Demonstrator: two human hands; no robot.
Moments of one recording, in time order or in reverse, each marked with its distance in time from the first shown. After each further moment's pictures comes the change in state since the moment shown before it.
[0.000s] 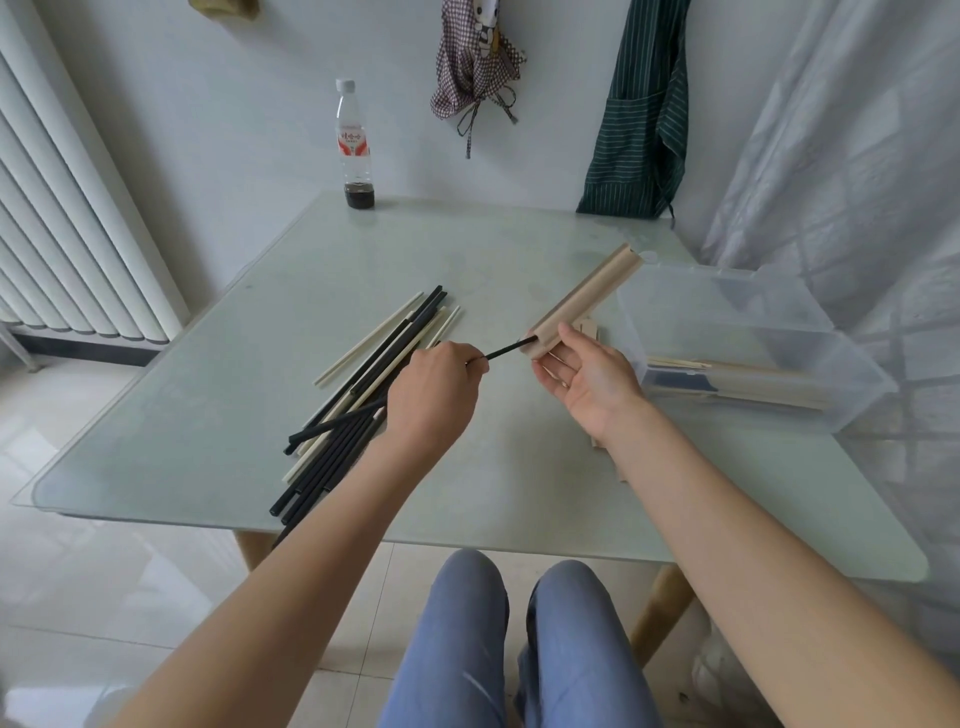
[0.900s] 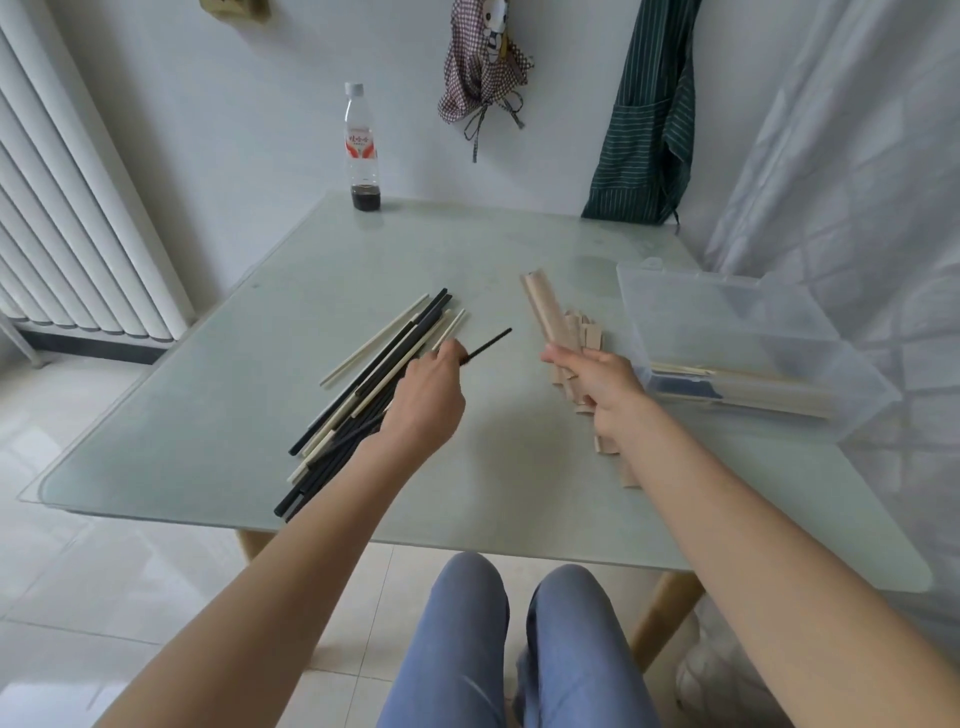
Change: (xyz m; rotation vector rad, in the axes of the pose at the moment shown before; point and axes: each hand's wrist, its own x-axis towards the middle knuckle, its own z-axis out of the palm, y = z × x) left_hand 0.011 -0.022 0.009 0.037 -0.147 -0.003; right_hand 0.010 0.000 -0.008 -0.618 0.160 -0.051
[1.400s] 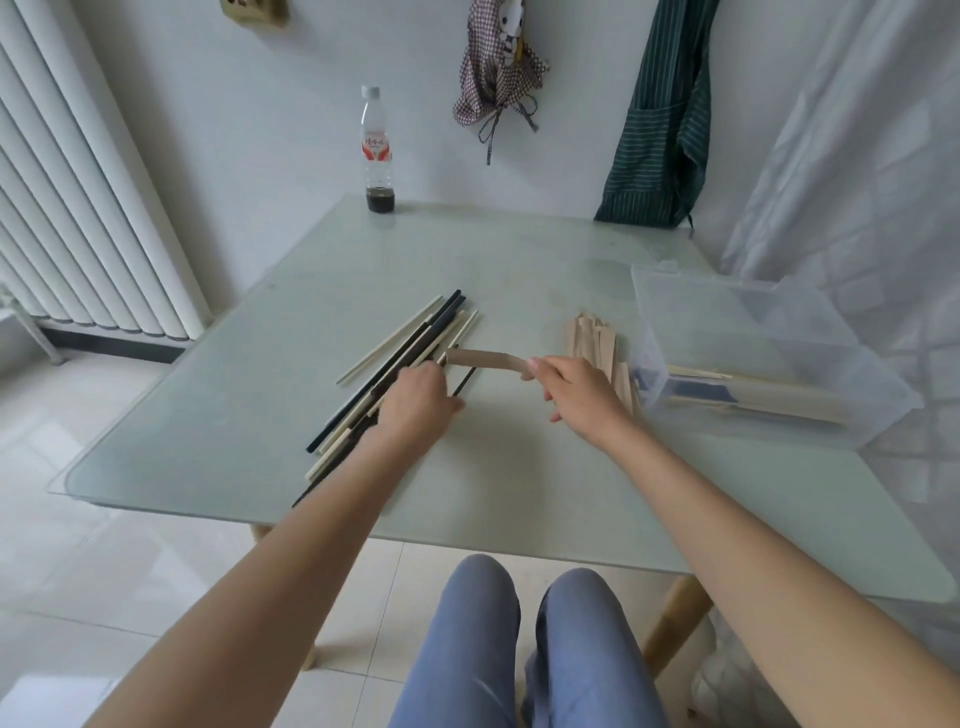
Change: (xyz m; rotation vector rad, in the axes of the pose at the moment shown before) left_hand 0.008 -0.019 -0.007 0.111 -0.068 -0.184; right_hand -0.009 0.009 0.018 -0.650 -0.180 -0.380
